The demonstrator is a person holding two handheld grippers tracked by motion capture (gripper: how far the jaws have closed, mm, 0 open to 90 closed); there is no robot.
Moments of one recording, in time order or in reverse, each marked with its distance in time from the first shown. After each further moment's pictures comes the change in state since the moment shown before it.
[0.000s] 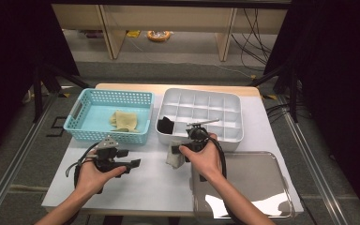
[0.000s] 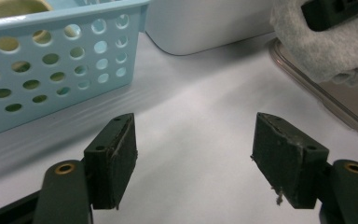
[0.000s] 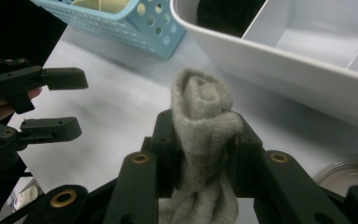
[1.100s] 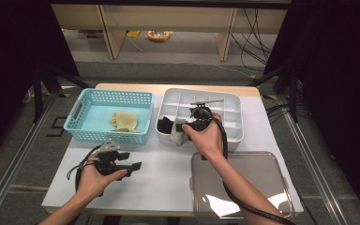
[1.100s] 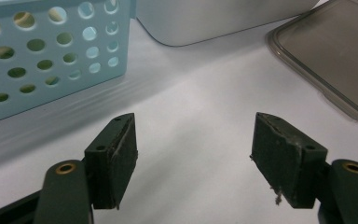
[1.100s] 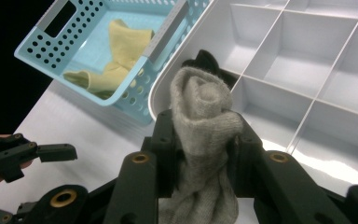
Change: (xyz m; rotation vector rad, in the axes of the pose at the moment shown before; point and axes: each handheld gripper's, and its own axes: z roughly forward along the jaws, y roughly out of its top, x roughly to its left) left arm -0.004 -0.008 0.003 0.014 -0.003 0.015; right arm -0.005 0.054 -0.018 -0.114 -0.084 -0.068
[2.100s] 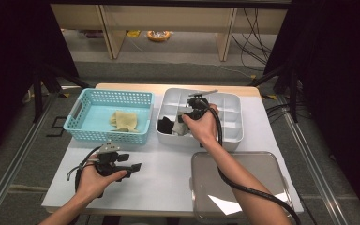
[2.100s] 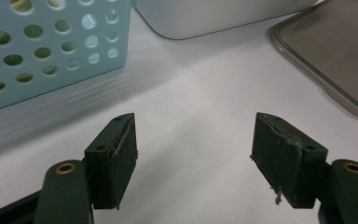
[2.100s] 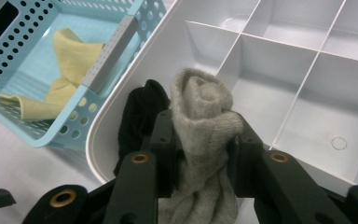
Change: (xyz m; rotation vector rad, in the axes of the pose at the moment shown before) left arm 0.001 -0.004 0.001 0.012 -0.006 -0.017; right arm -0.022 0.030 0.034 0.029 -0.113 0.019
